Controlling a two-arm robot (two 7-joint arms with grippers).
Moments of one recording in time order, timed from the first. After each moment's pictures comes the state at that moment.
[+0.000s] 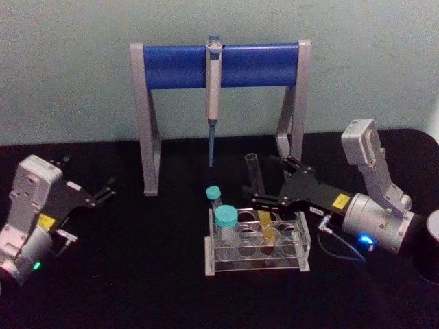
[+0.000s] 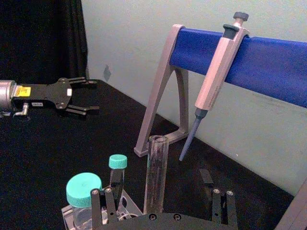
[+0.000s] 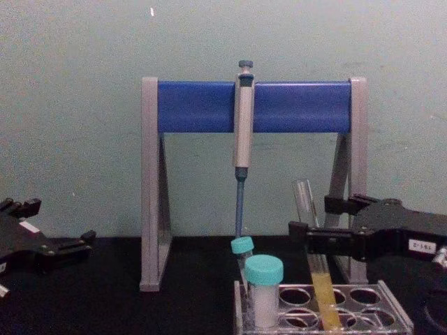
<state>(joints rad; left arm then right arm) -0.20 0.60 0.45 -1.41 -0.25 -0.12 0.03 0.35 0.46 -0.46 -1.36 0.42 -0.03 0.60</state>
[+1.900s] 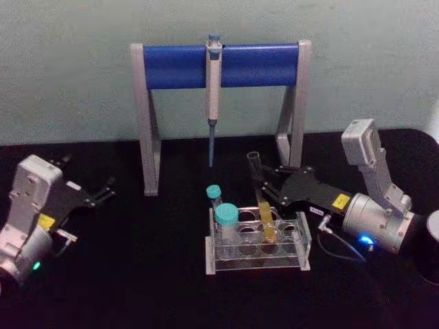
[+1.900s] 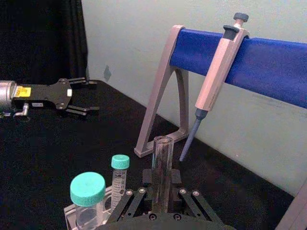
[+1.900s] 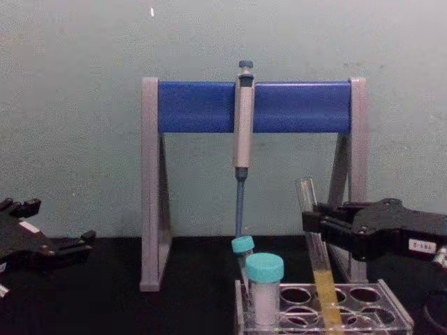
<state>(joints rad) -0.20 0.60 0.45 -1.41 -0.25 -0.12 0.03 0.35 0.46 -0.46 -1.36 0.42 -0.03 0.60</state>
